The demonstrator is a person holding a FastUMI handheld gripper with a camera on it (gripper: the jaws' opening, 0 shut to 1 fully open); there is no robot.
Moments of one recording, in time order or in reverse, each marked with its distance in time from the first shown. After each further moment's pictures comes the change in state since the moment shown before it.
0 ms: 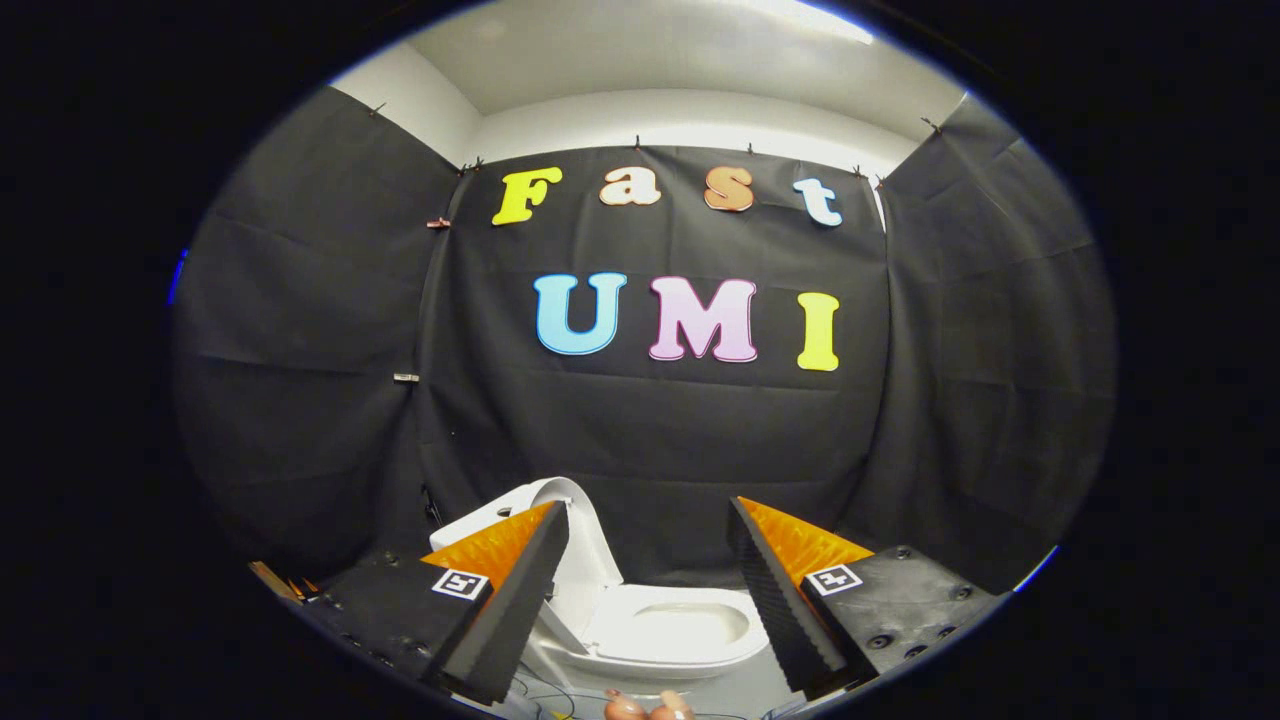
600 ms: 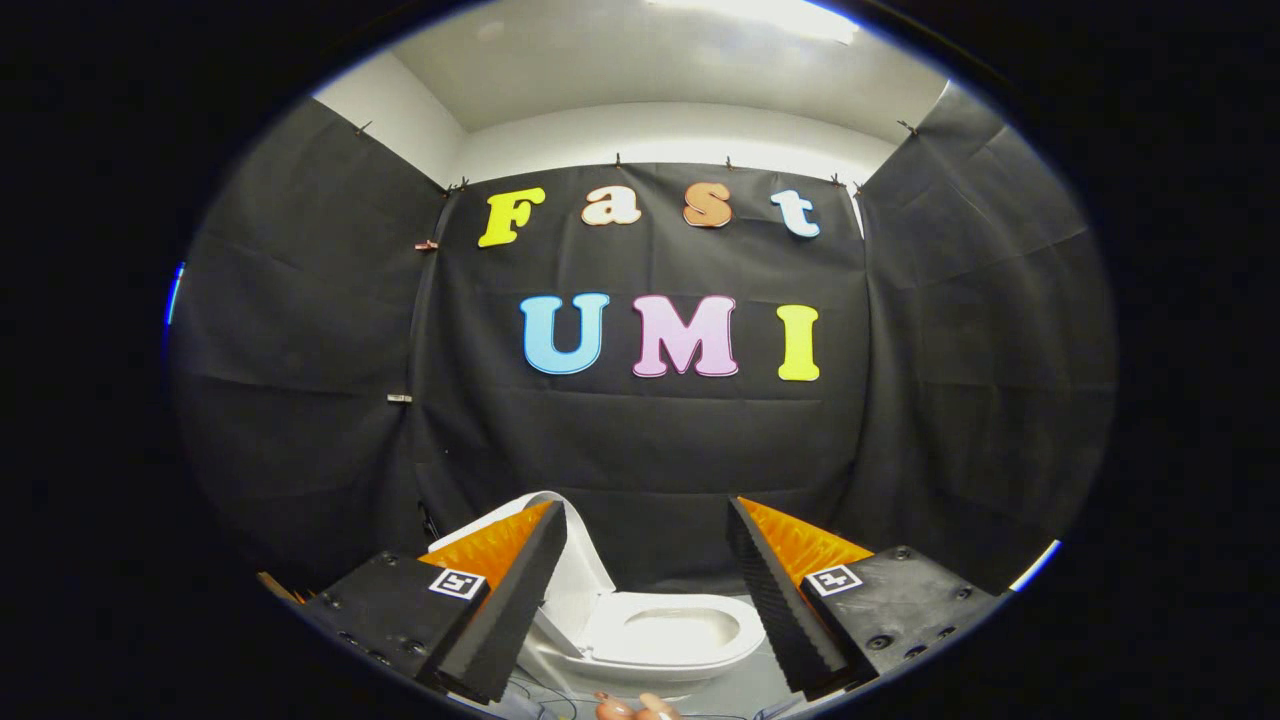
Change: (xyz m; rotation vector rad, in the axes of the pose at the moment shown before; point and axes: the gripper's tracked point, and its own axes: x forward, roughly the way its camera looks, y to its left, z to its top) arm -0.016 -0.024 0.010 0.035 -0.024 -0.034
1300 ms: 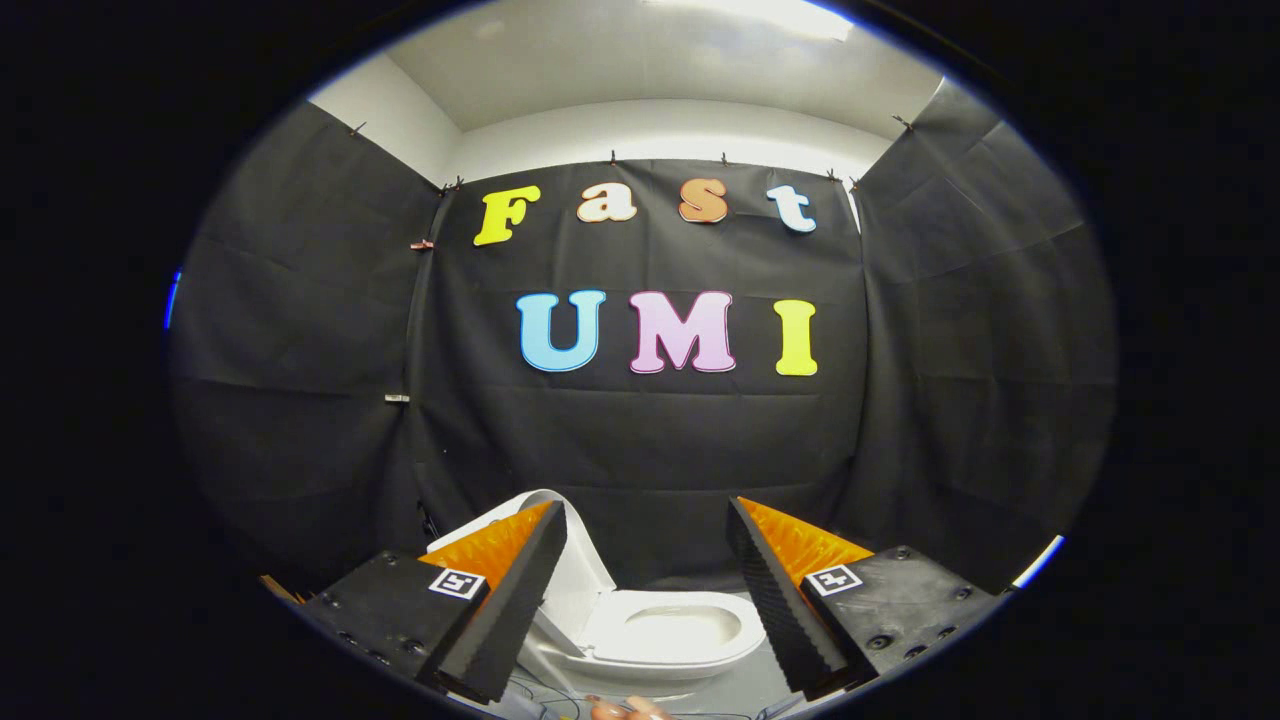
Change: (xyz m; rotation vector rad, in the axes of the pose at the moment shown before) arm 0.002 0.002 -0.004 0.013 0.007 -0.007
